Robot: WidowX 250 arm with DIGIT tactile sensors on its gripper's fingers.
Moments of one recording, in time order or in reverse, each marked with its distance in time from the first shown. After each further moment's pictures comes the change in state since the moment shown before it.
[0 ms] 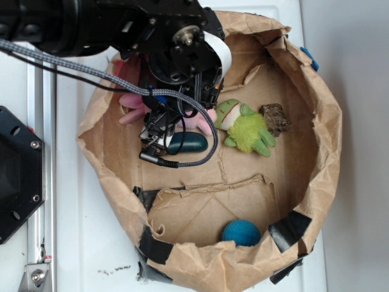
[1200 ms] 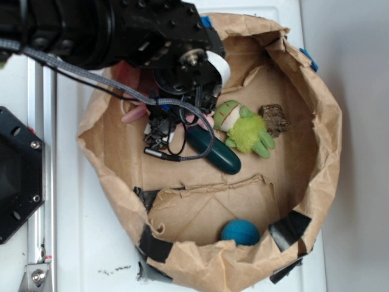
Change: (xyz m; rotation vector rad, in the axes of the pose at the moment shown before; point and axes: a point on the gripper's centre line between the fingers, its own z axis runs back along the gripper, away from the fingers) arm -0.003 0.002 -0.024 0.015 0.052 0.018
